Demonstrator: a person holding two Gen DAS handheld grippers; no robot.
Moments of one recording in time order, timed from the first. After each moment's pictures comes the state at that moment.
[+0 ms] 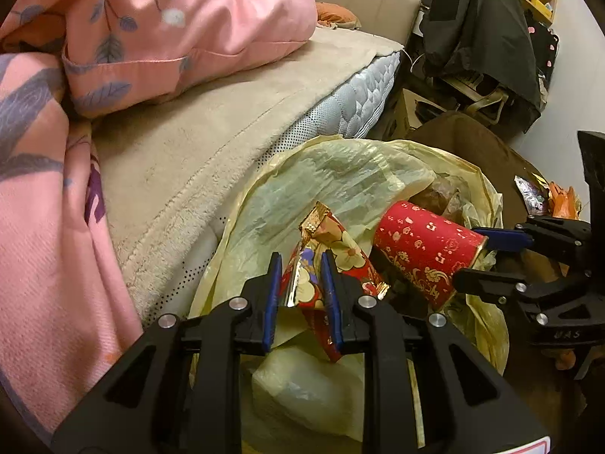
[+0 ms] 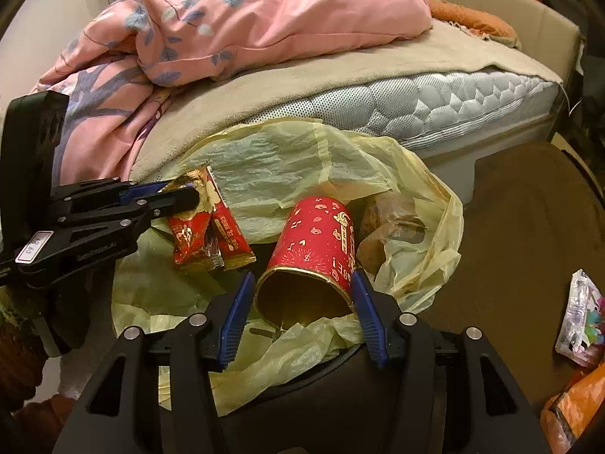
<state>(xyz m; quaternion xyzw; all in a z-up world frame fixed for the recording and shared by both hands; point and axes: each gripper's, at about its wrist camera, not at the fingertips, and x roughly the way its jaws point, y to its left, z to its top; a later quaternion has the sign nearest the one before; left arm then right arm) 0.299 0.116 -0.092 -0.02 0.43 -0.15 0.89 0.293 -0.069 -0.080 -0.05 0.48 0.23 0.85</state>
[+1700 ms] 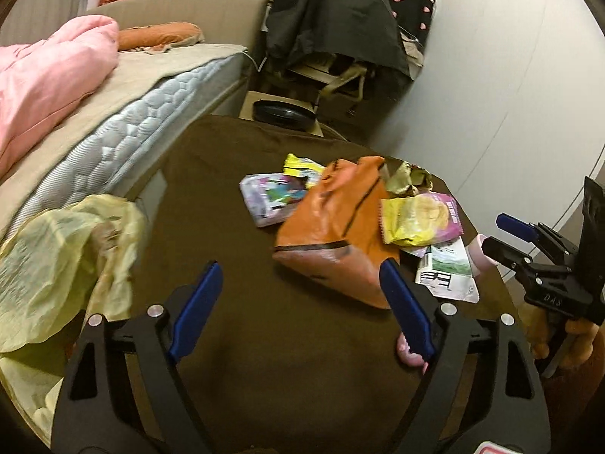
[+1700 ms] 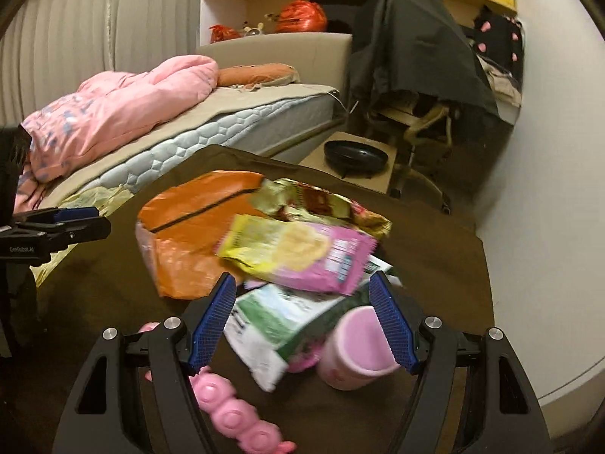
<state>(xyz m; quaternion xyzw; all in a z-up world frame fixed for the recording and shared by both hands) 0.227 -0.127 -0.032 0.01 0.38 -0.36 0.85 0.096 -0.369 -0.011 0.00 0.35 -0.08 0.93</state>
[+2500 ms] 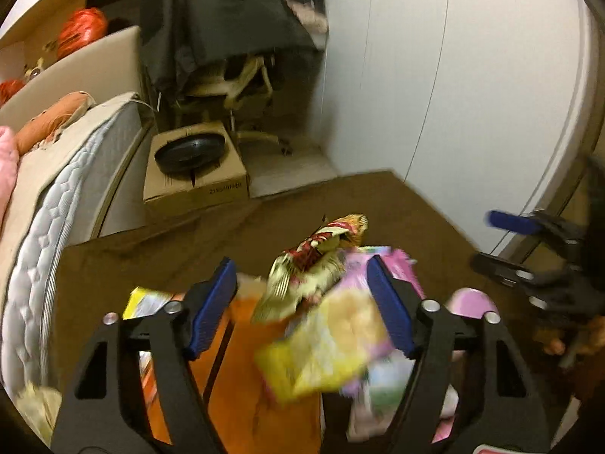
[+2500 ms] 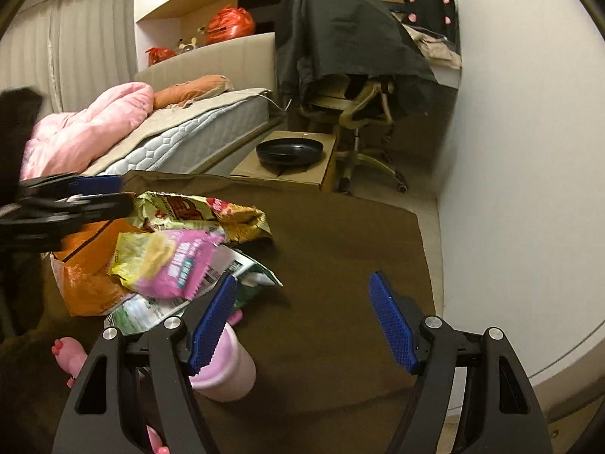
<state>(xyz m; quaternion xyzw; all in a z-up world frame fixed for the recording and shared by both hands) 0.249 -0.328 -0.018 0.18 0.33 -0.47 0.80 0.084 -0.466 -0.029 0.08 0.33 -0.16 0.93</state>
